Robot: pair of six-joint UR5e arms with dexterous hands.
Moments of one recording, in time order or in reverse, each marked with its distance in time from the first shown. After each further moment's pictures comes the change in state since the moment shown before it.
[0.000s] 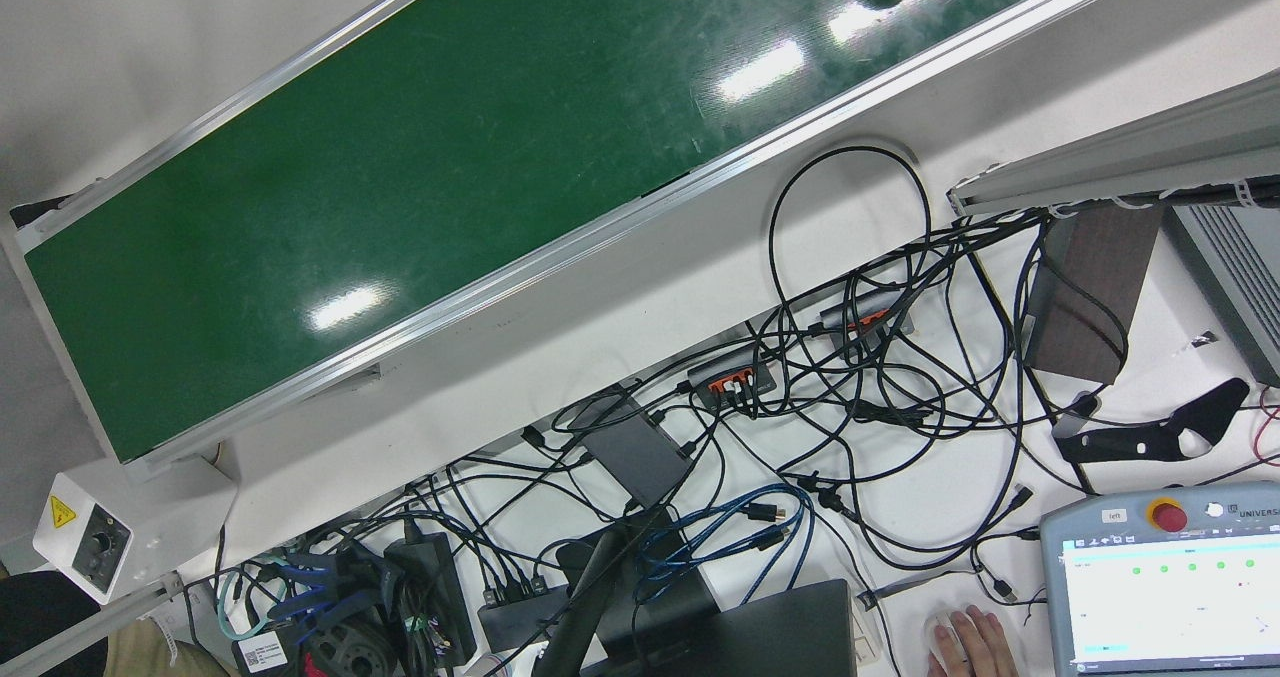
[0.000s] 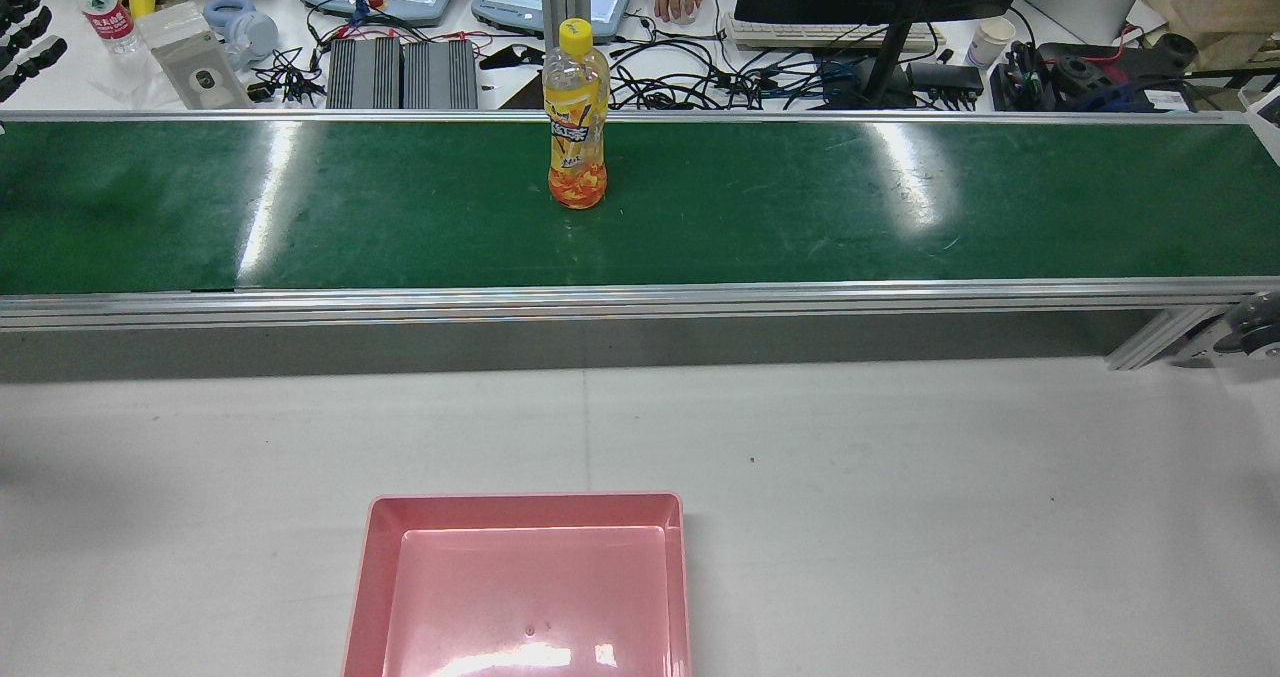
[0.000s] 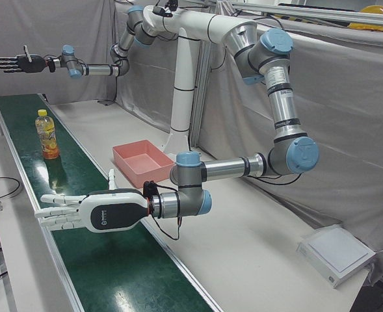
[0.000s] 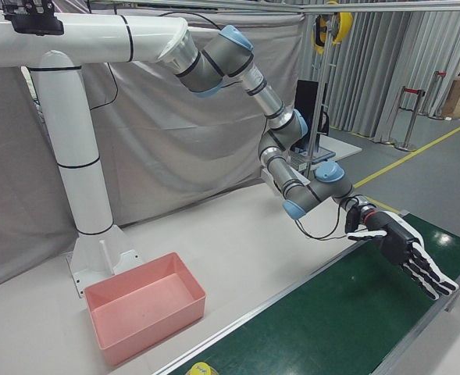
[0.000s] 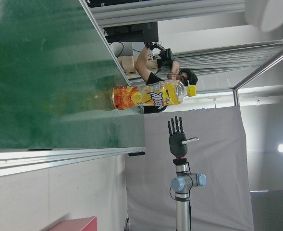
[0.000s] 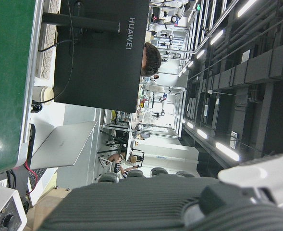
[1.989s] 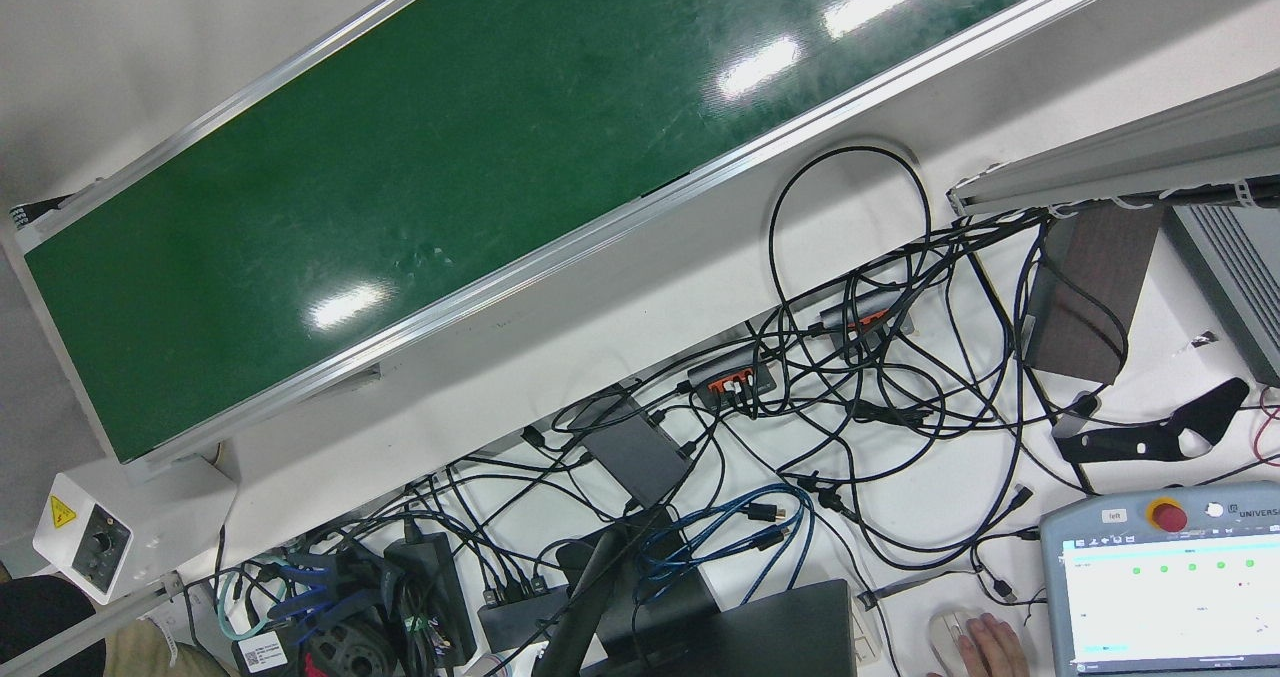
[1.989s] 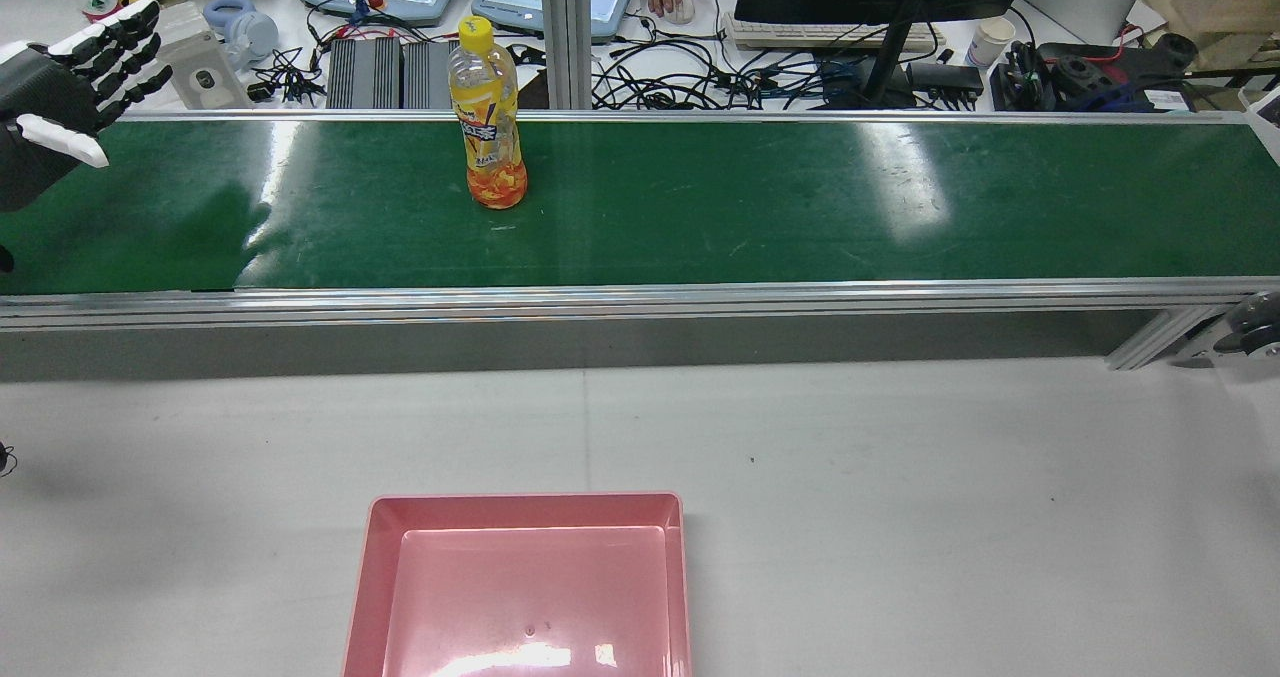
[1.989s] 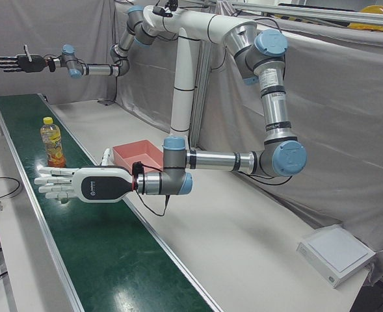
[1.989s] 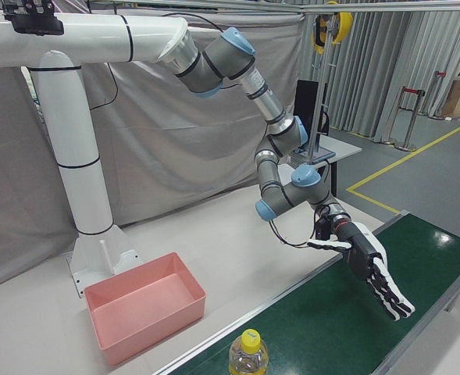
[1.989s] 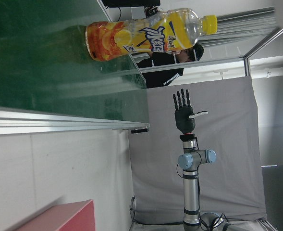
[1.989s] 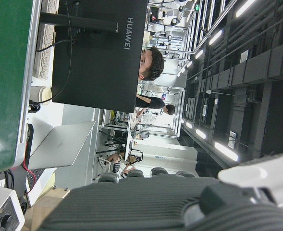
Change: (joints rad) left arm 0.142 -0.049 -0.141 0.122 -0.066 0.091; right arm 0.003 -0.002 0.006 0.000 0.000 0.000
